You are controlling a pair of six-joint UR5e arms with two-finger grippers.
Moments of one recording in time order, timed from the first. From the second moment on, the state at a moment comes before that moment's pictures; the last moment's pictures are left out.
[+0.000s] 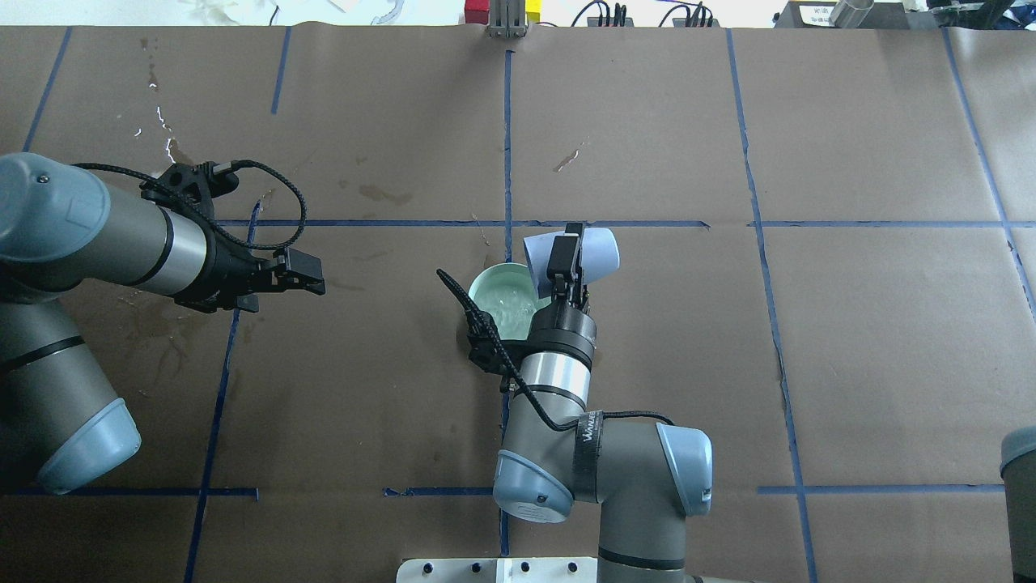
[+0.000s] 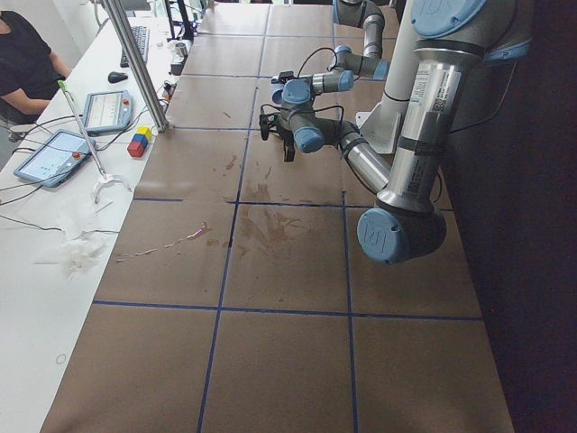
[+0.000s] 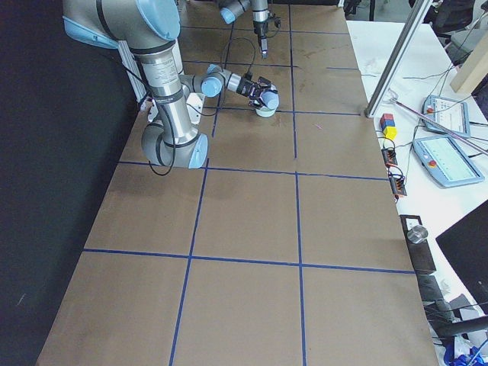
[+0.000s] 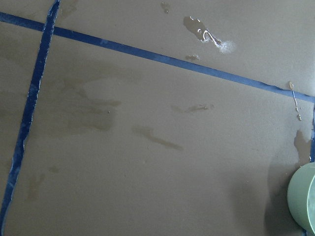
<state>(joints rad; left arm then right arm) -0.69 -1.80 -1.97 -1.93 -2.01 -1.37 0.18 -0.95 1.68 -1.77 0.43 0.08</state>
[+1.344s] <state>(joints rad) -0.69 -1.80 -1.98 -1.93 -2.00 -1.38 0.23 -1.36 1.99 -1.42 0.71 1.04</state>
